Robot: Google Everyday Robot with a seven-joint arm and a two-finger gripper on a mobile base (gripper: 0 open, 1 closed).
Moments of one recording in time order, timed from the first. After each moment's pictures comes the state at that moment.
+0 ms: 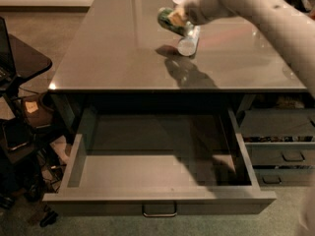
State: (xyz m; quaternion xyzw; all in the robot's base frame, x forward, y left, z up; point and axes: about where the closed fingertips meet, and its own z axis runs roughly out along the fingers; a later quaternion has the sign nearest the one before) arm 0.789 -0.074 0.956 -0.40 0.76 0.05 0.51
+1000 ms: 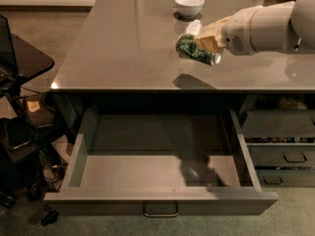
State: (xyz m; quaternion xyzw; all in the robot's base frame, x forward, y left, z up) arm 0.630 -0.122 0.971 -0.40 0.75 0.11 0.52
